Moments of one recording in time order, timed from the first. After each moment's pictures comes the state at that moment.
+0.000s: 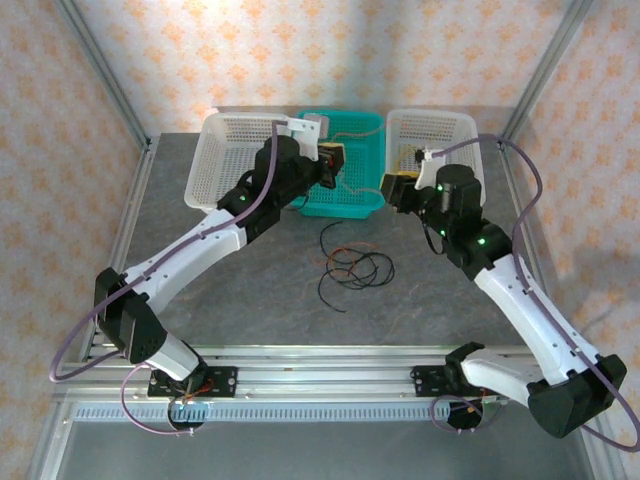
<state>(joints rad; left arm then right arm) -0.63 1.54 1.44 -0.05 -0.01 -0.37 0.44 1.07 1.09 -0.32 -0.05 0.34</state>
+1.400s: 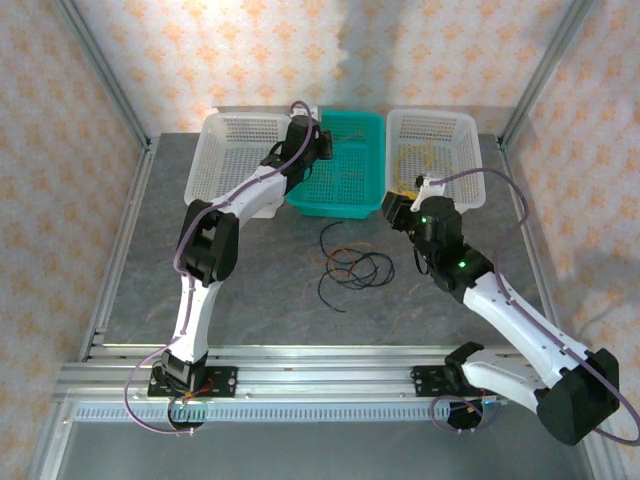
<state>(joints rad) -0.41 2.23 1.90 -0.04 -0.13 -0.39 0.52 1.01 0.80 -0.07 0.22 0.46</state>
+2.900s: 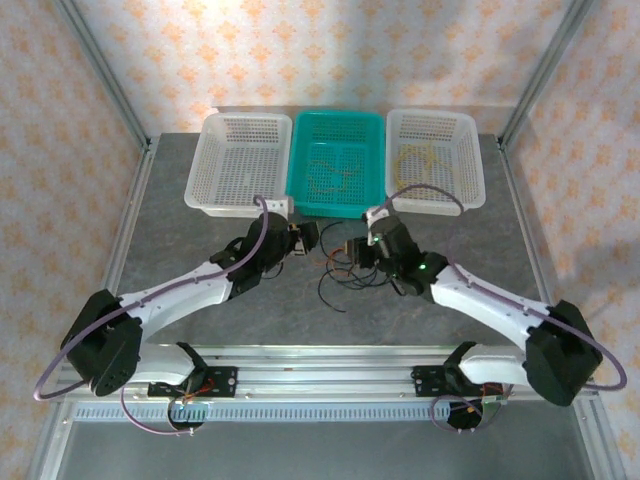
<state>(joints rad) -0.66 1.31 0.75 0.05 -0.18 -0.64 0.73 1.25 0.74 -0.17 0.10 0.42</state>
